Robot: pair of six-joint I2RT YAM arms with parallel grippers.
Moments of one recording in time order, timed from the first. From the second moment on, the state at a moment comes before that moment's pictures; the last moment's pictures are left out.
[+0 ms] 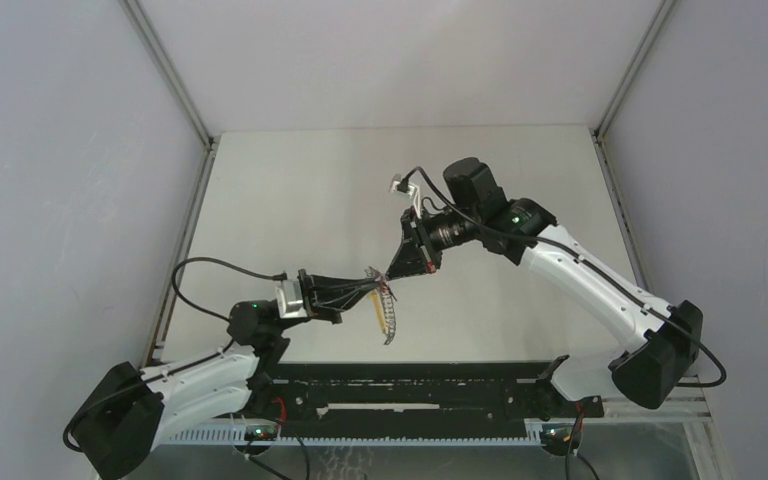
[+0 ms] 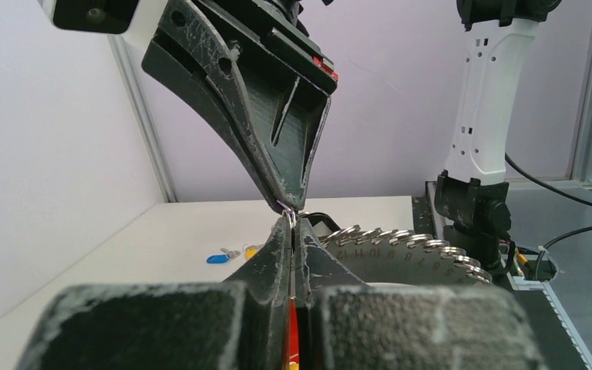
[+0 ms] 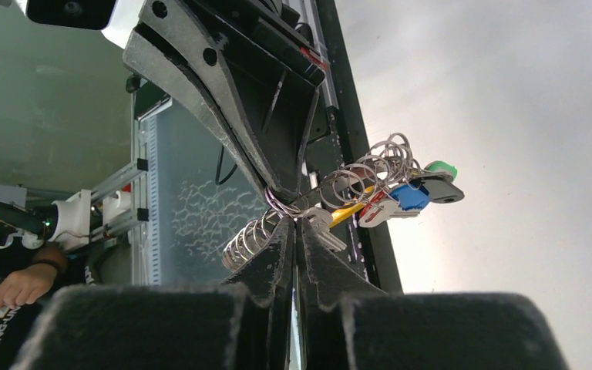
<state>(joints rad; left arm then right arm) -0.72 0.90 0.15 1.35 0.59 -0.19 0.71 1.35 1.33 -0.61 -0.87 0.20</state>
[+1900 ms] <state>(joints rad) -0.72 0.84 0.11 1.36 0.56 -0.18 0.73 1.19 1.13 -0.29 -0.85 0.07</state>
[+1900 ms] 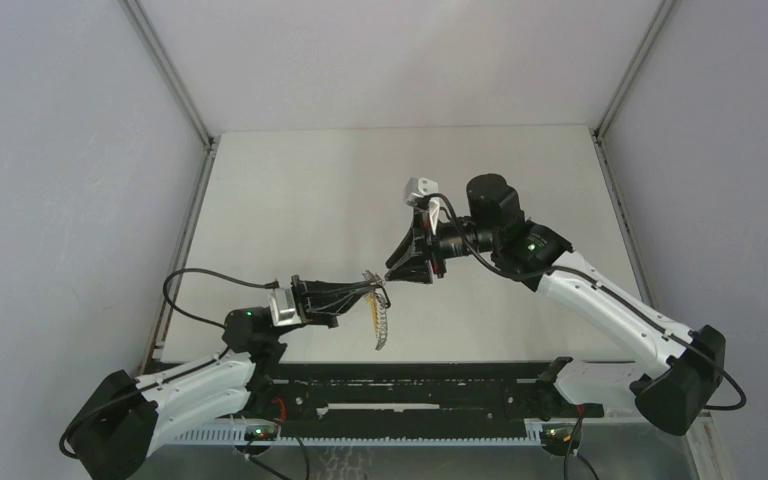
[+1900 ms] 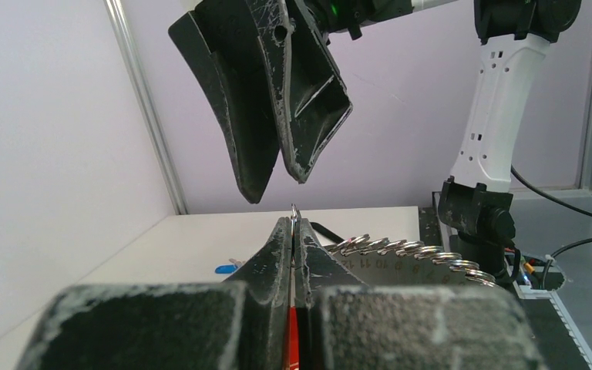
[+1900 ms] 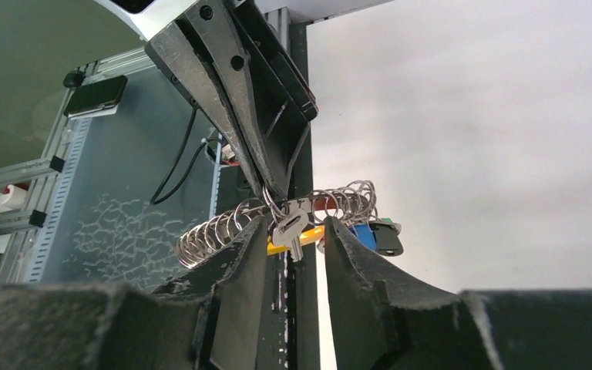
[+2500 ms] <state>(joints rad) -0.72 0.84 0.11 1.36 0.56 -0.18 0.74 1.25 1.13 -0.28 -0.97 0.07</state>
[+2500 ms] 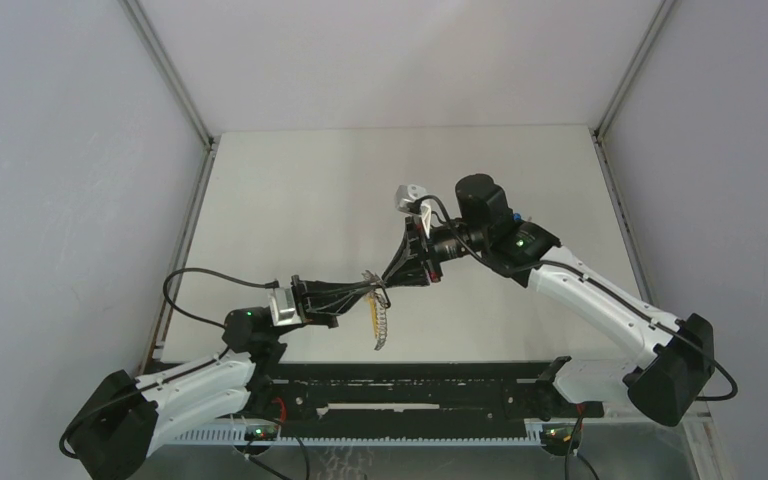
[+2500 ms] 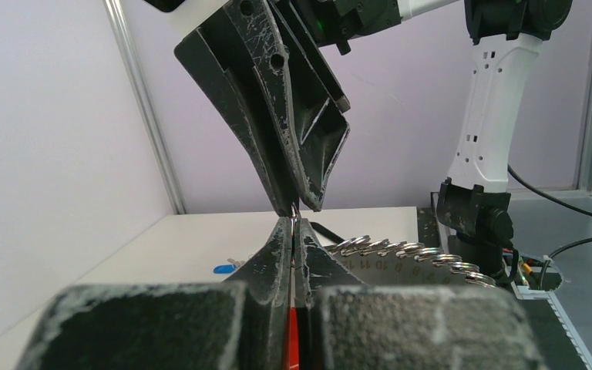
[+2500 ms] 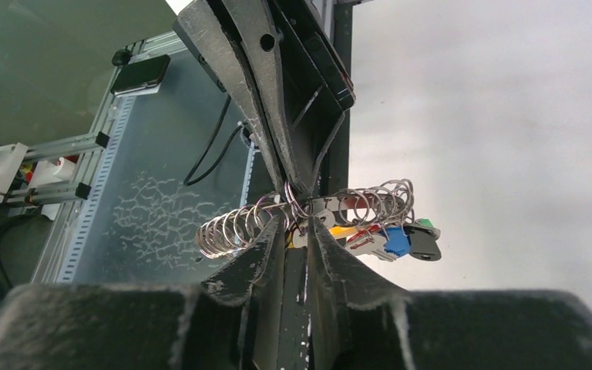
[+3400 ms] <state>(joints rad) -0.73 0.83 0.11 1.36 0.55 -0.16 0.71 1.38 1.25 -0.45 -1.06 0.21</state>
